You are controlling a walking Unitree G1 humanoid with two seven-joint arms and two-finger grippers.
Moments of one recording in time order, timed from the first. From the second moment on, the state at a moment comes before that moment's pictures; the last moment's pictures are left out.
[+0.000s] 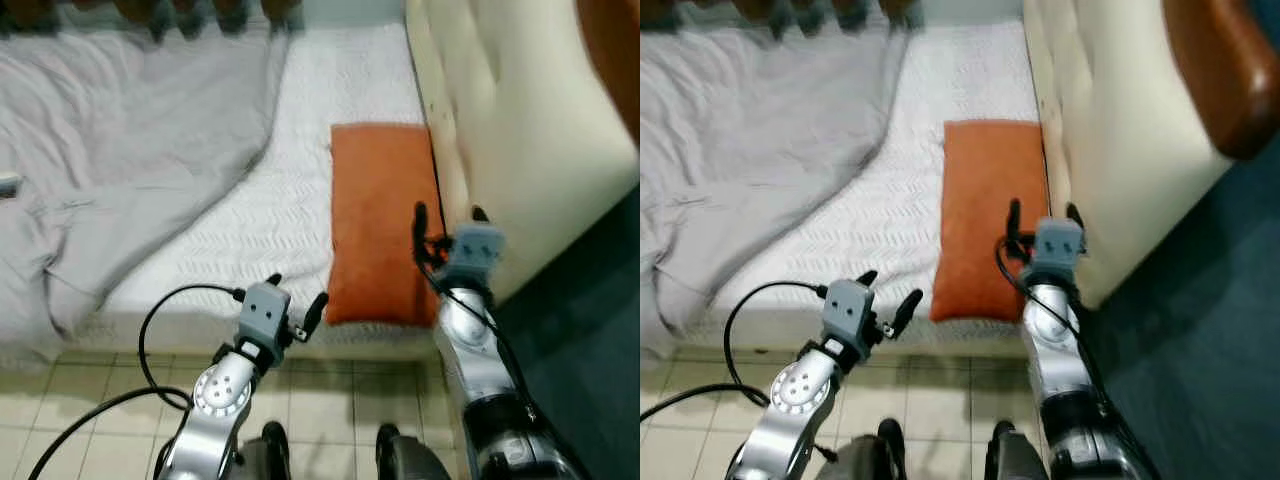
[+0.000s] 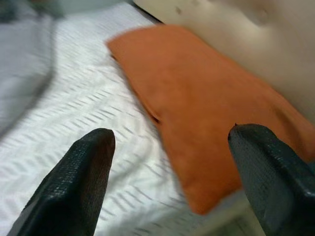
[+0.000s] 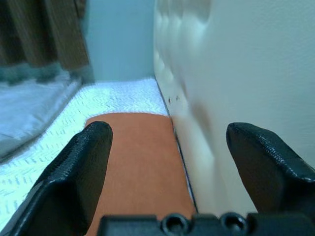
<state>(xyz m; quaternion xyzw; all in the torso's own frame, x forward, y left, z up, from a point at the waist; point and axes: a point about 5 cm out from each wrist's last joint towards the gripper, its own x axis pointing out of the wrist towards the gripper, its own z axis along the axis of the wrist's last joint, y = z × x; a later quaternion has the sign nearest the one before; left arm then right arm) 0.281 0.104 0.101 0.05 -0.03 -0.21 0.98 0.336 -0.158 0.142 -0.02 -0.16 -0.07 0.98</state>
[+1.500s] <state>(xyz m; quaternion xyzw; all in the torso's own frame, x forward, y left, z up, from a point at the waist) 0.294 0.121 0.077 -0.02 0.01 -0.12 0.99 0.257 -0.214 0.056 -0.05 0.03 -0.06 1.00</state>
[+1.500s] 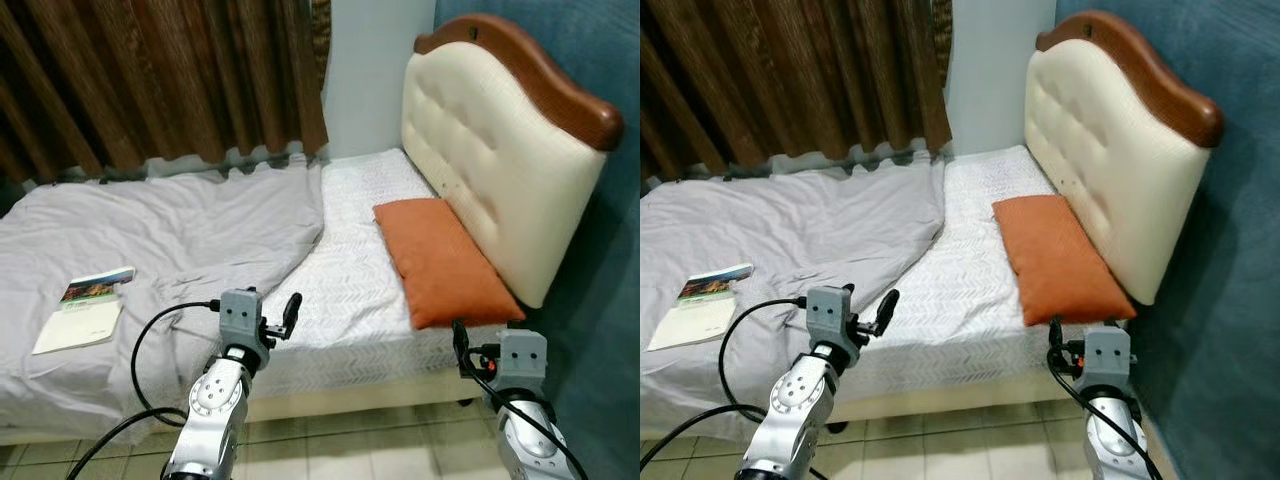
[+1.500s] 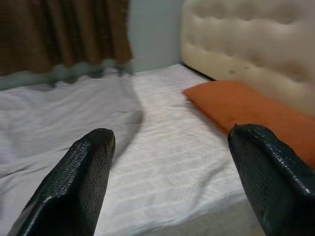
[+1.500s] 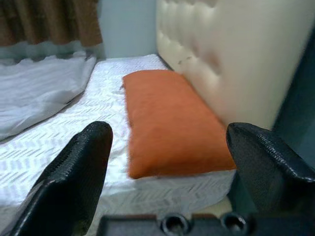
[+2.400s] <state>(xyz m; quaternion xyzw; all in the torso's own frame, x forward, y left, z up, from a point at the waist) 0.305 0.125 0.083 -0.01 0.01 -0.11 0.99 0.280 -0.200 0.064 -0.03 0.02 -0.01 1.00</state>
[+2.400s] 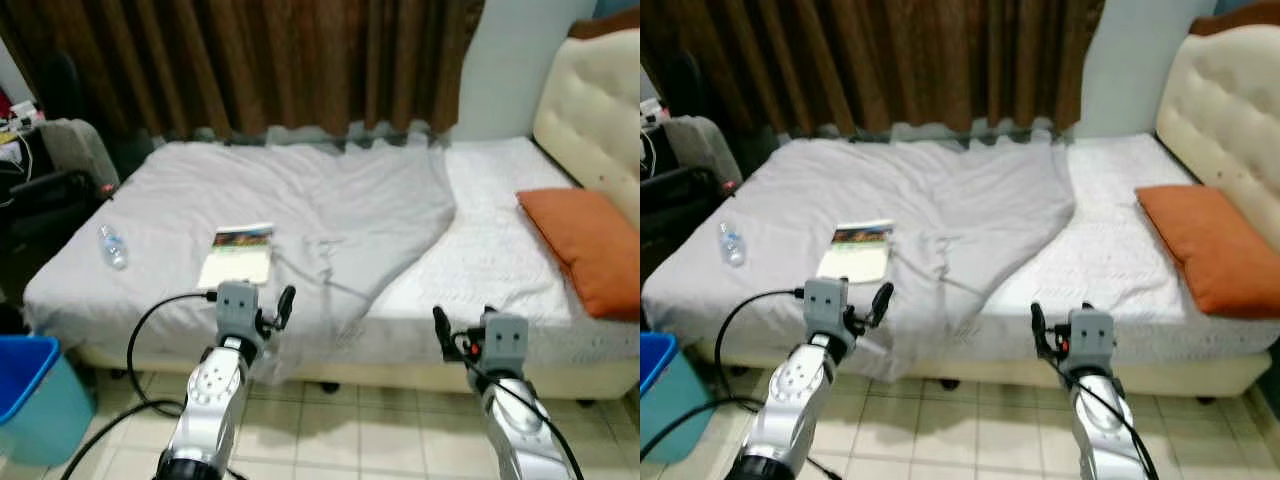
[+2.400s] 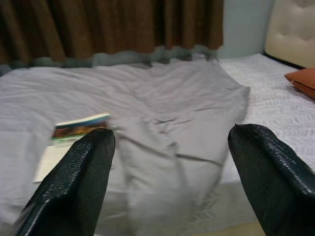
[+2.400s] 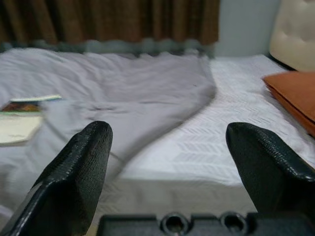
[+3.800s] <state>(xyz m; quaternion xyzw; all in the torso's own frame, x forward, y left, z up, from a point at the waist) 0.256 0.150 0.057 -0.03 0.05 -0.15 0.99 0.225 -0.214 0.030 -0.03 0.09 0.01 1.00</state>
